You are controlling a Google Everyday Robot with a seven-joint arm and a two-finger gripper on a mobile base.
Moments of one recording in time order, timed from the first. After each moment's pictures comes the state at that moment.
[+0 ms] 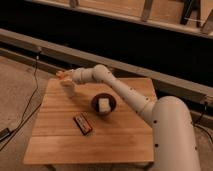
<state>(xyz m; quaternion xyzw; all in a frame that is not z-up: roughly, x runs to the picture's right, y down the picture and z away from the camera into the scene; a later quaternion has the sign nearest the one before) -0.243 -0.057 0.858 -0.18 -0.53 0.26 0.79</state>
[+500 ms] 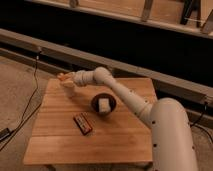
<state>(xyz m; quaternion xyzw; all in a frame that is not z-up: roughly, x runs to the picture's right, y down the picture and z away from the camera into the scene) -0.239 -0.049 0.870 -0.19 -0.53 0.27 0.78</state>
